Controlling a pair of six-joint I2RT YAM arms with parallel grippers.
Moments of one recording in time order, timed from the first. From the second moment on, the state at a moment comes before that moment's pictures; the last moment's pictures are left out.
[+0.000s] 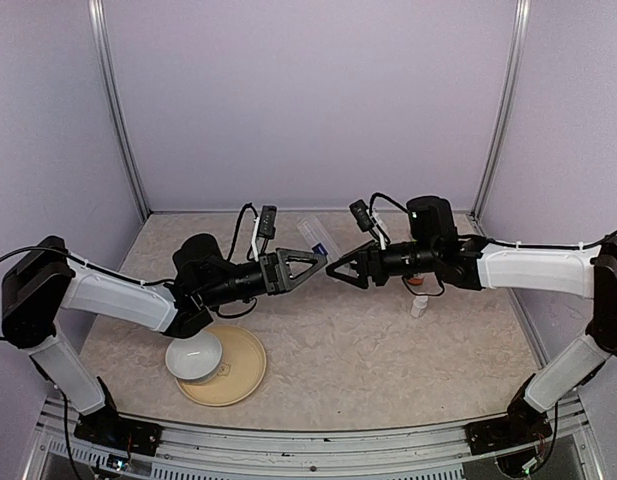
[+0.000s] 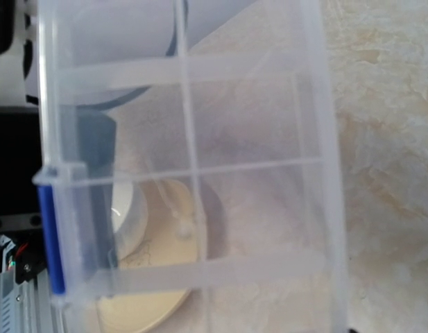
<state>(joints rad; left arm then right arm) -0.87 1.64 0.77 1.03 0.44 -0.85 0.69 1.52 0.98 0.14 -0.60 0.25</state>
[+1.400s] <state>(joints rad) -0.86 1.64 0.73 1.12 0.43 -0.86 0.69 1.54 0.95 0.22 -0.65 0.29</state>
